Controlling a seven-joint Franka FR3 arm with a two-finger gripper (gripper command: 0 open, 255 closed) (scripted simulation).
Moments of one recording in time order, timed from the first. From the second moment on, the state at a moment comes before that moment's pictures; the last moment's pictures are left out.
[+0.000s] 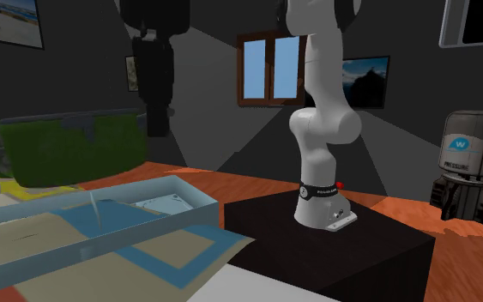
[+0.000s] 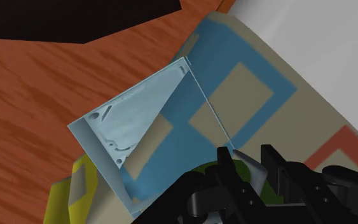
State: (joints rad) arm 0.03 0.06 0.45 -1.74 -0.06 1.82 0.73
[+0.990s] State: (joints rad) arm 0.00 0.08 0.42 -1.87 -0.07 1.98 0.67
